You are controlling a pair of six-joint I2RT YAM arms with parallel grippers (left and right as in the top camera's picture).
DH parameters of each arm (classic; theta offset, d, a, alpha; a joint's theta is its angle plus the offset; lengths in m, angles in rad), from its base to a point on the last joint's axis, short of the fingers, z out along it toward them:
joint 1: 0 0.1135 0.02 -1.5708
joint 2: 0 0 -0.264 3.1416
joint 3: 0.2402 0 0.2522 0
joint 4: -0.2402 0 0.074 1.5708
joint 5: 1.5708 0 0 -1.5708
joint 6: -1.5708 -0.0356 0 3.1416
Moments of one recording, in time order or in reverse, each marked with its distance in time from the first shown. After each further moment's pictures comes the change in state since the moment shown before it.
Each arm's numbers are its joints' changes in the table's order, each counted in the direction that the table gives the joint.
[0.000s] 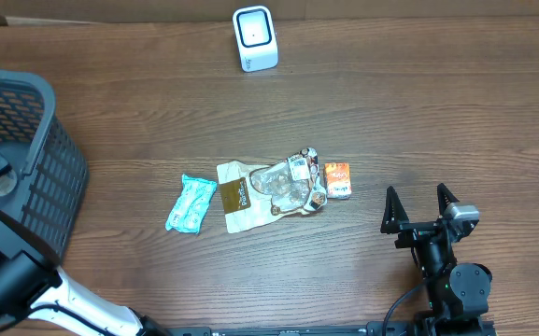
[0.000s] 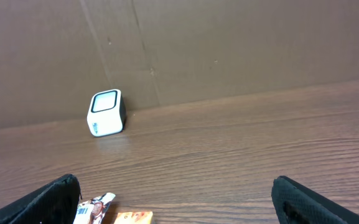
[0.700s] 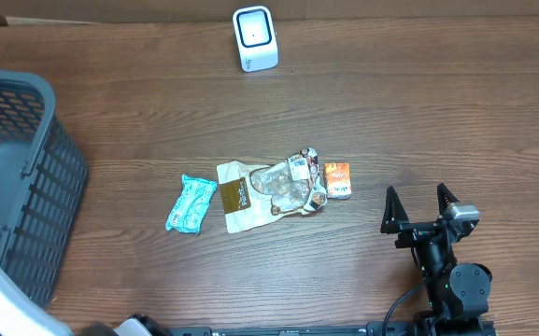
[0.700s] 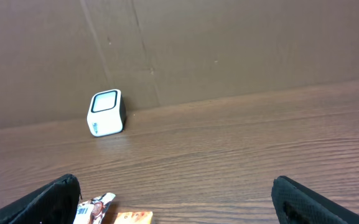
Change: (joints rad) left arm 0.000 -0.611 -0.001 -0.028 0.185 0.243; right arm 0.000 0.000 0.000 0.000 0.000 0.000
